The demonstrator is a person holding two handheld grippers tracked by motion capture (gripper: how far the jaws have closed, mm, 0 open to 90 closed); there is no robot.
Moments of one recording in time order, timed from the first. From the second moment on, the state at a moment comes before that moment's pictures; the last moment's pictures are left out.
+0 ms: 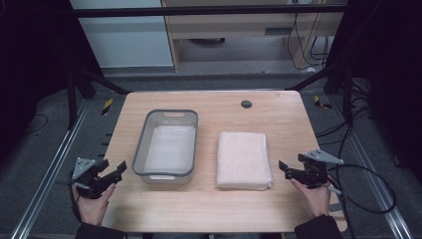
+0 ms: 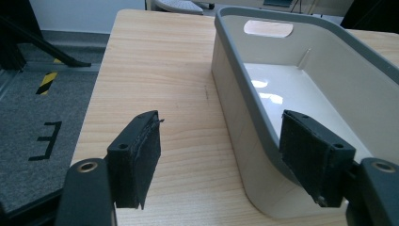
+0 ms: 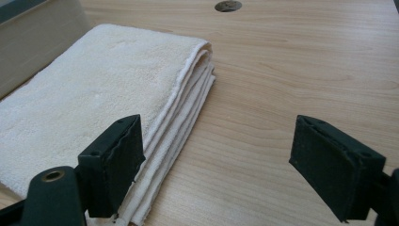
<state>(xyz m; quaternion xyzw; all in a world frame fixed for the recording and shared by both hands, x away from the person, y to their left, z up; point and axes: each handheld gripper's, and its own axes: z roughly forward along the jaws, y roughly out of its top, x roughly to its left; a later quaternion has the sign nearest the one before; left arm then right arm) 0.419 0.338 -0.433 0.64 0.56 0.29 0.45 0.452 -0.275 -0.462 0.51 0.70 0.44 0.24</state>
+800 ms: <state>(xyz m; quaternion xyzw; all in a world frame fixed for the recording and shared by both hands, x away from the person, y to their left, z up) 0.434 0.309 -0.408 0.66 0.52 0.29 0.45 0.461 -0.277 -0.428 0.50 0.68 0.47 0.26</state>
